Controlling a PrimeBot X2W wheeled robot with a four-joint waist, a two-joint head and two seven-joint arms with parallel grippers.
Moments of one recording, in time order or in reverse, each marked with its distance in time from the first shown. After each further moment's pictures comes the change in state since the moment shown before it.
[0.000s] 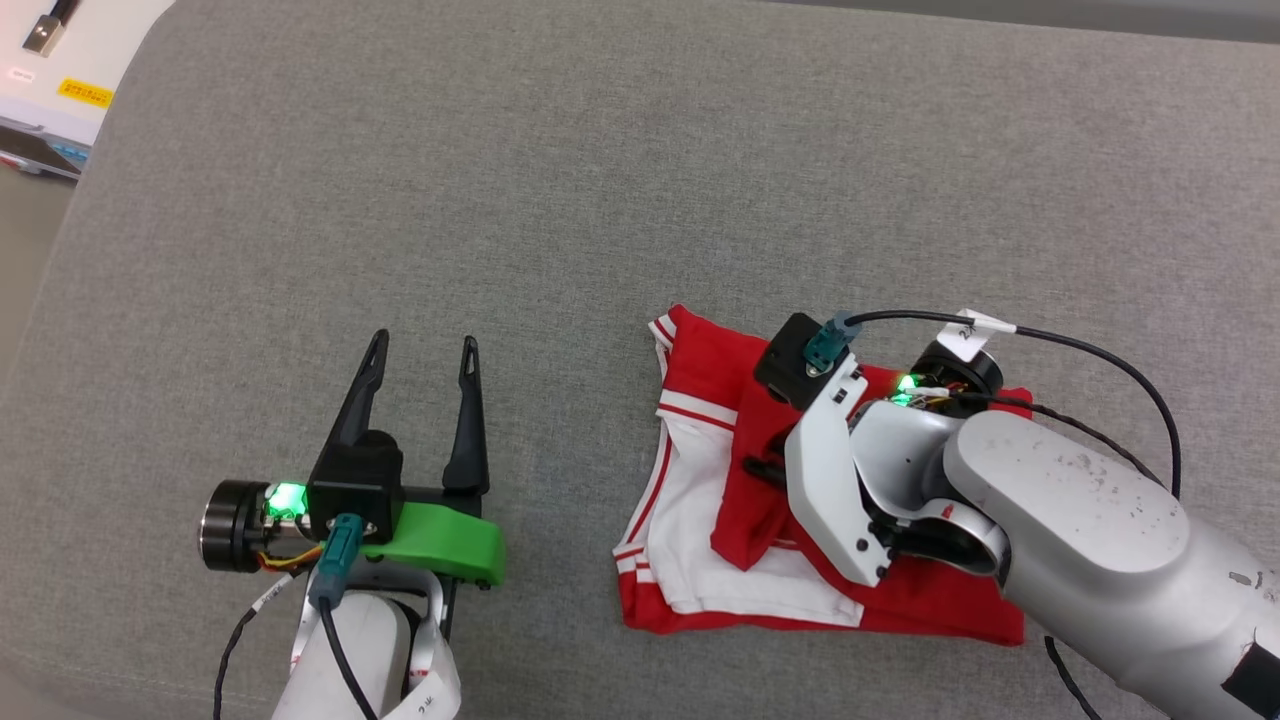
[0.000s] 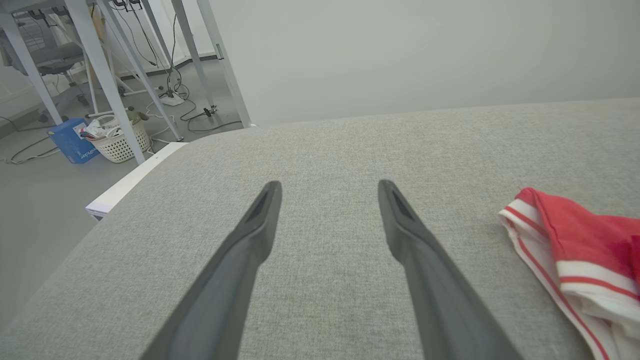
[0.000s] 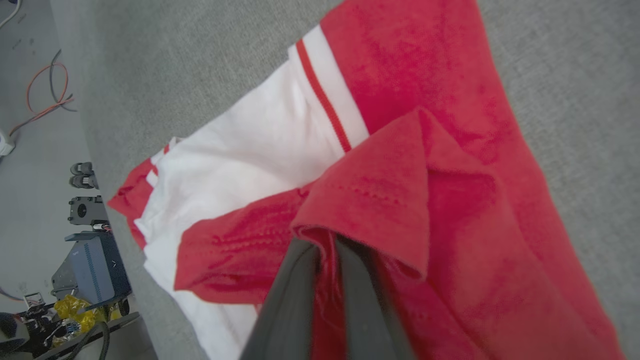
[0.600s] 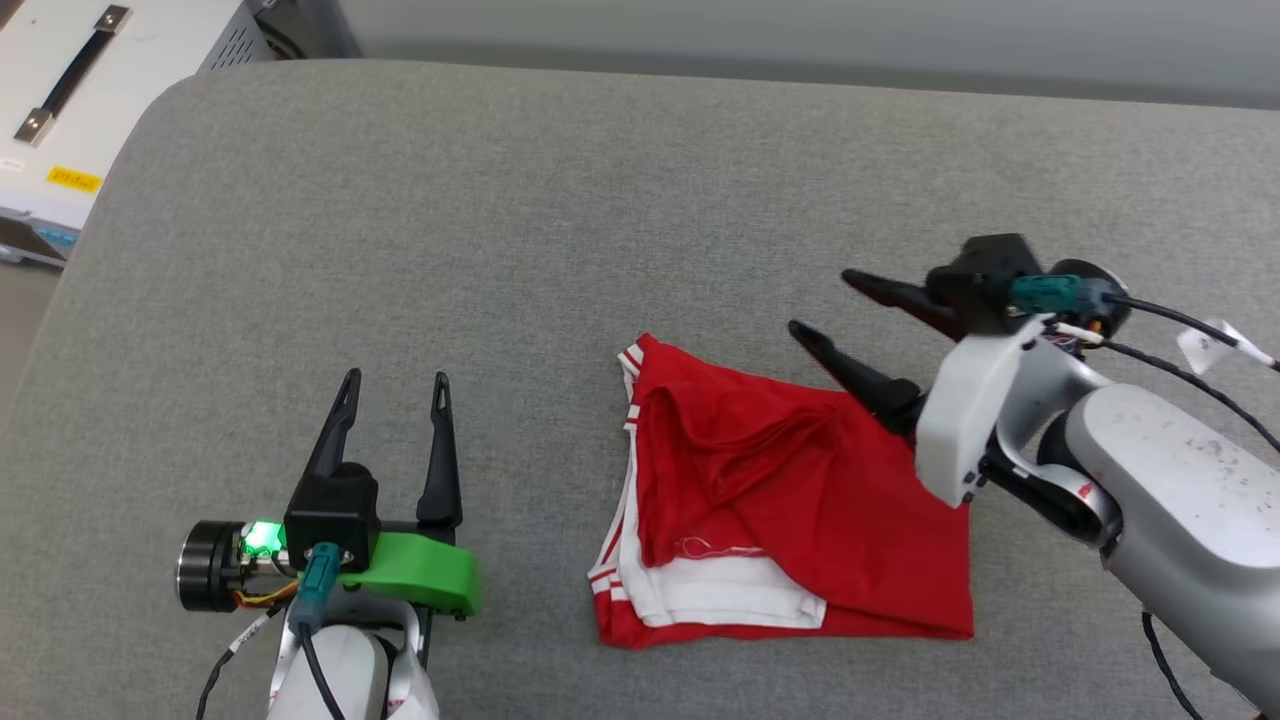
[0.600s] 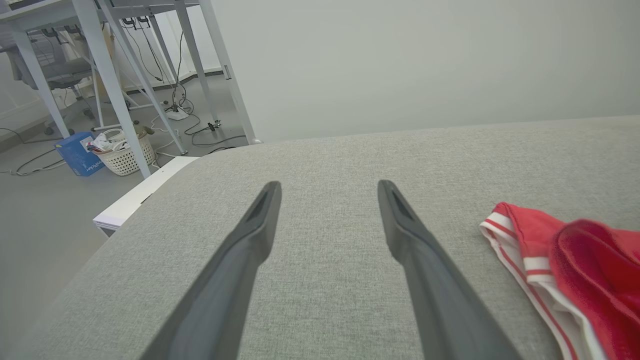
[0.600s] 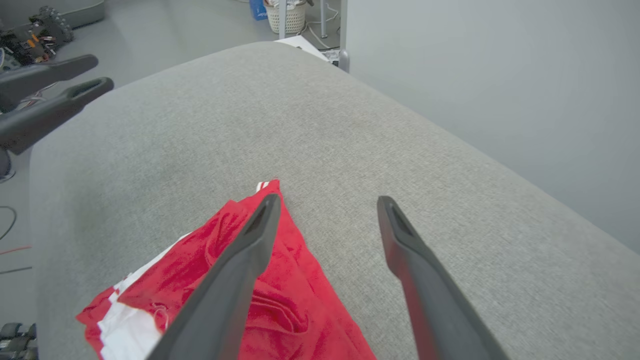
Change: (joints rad) left arm 0.051 0.002 0.047 0.012 0.016 -0.008 0.000; right arm 0.057 -0.113 -0.163 -0.043 -0.087 0.000 -0.519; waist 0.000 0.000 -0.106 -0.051
